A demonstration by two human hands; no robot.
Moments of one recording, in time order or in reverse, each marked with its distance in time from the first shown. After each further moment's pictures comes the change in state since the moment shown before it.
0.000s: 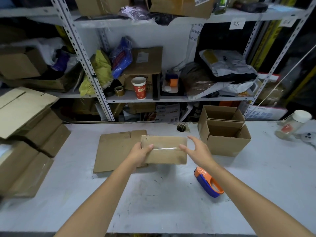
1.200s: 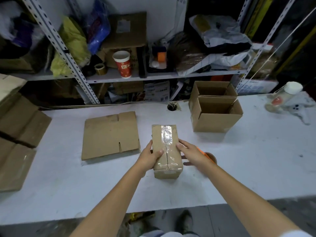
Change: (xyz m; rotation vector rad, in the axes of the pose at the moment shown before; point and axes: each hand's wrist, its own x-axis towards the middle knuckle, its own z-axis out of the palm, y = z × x) left_hand -0.023 -0.050 0.072 -0.033 -0.219 -0.137; right_hand -0.036 0.054 0.042 0.538 -0.283 0.457
